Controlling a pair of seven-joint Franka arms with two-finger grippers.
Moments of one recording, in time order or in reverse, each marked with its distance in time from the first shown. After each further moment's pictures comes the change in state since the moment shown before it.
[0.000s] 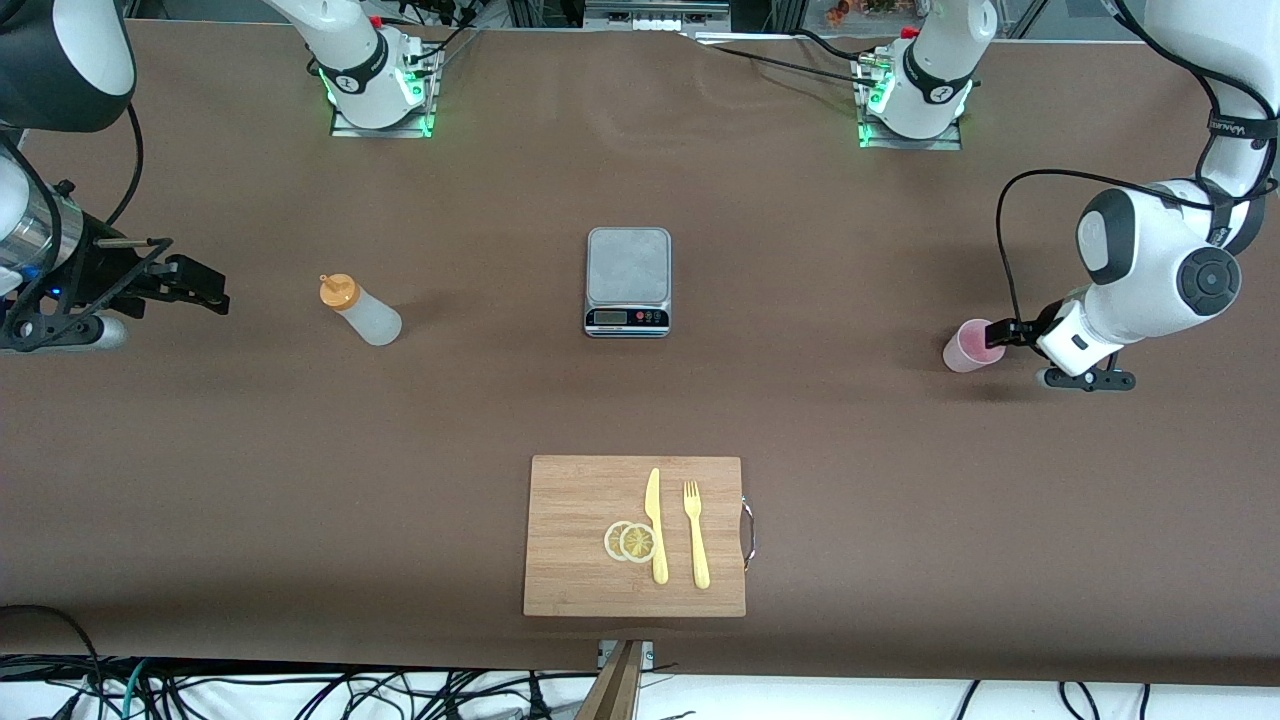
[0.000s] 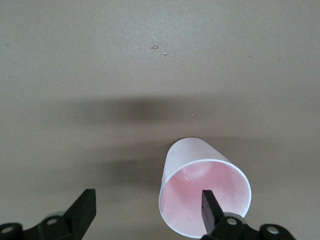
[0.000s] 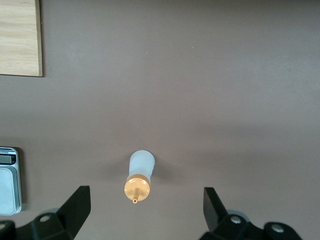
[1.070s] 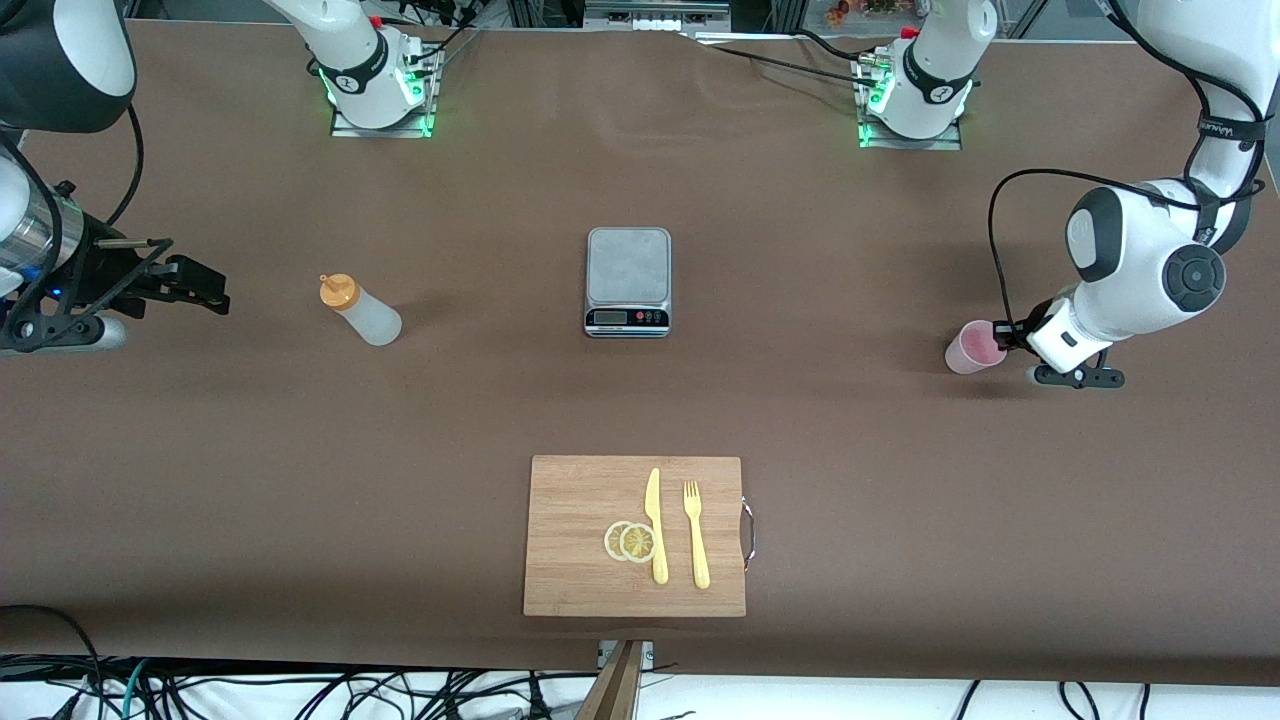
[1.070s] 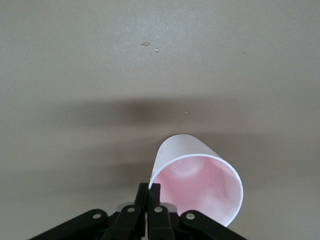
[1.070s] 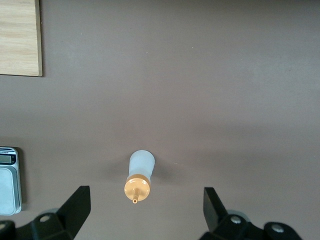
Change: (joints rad) left arm -0.011 -0.002 -0.007 -0.012 -0.001 0.016 -0.001; right arm 0.000 0.001 0.000 0.000 0.000 0.000 0.000
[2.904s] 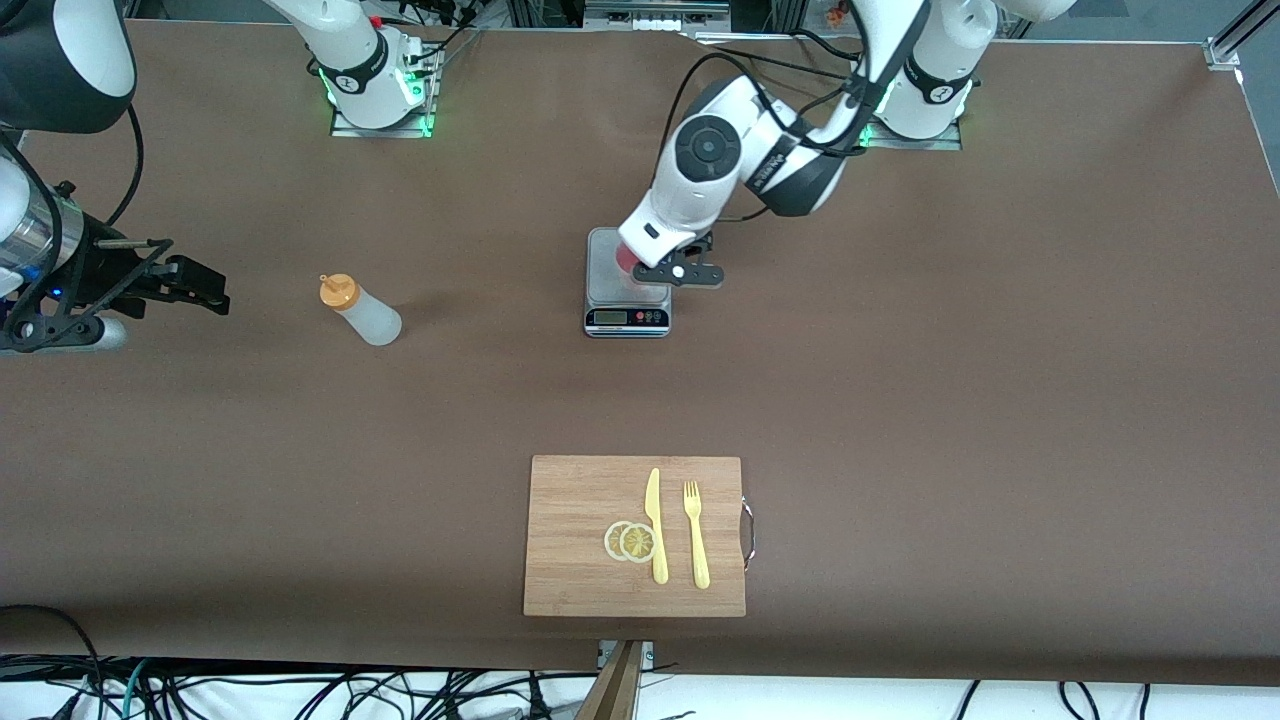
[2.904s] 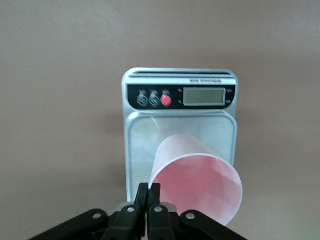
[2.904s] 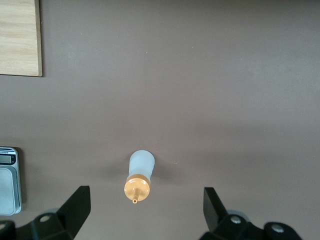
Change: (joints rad) left arm -0.943 0.134 -0.027 0.324 -0.245 -0.074 -0.869; right arm 0.000 0.000 0.000 0.000 0.000 0.000 0.000
